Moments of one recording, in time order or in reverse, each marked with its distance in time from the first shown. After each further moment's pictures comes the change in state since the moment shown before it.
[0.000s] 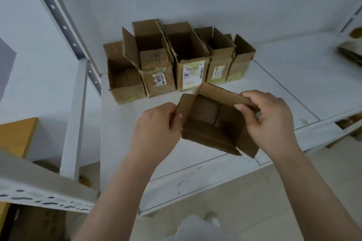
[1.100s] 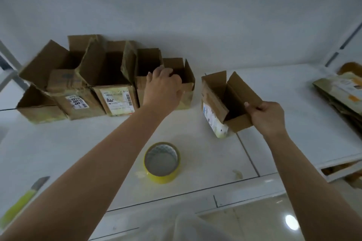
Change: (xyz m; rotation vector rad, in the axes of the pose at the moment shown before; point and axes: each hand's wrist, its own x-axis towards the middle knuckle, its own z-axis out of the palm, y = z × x) left_hand 0.229 0.158 0.190 0.425 0.086 0.095; right_hand 0.126 0.336 0.005 0.336 -0.133 0.657
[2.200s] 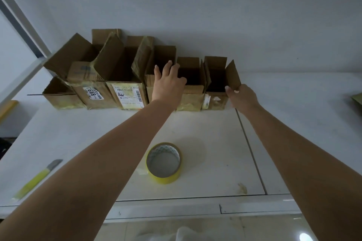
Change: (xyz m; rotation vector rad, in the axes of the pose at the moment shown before) left_hand 0.026 -0.012 0.029 0.290 -0.037 -0.090; right_hand 0.083 -0.038 0.087 -0.190 -0.391 -0.087
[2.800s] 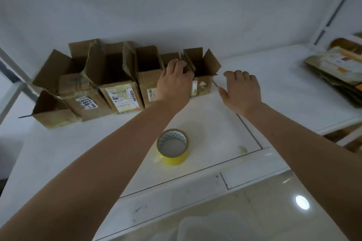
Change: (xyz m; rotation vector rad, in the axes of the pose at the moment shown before) left_hand -0.056 0.016 -0.043 -0.142 0.183 0.318; right_hand -0.124 -0.008 -0.018 -0.838 0.326 -0.291
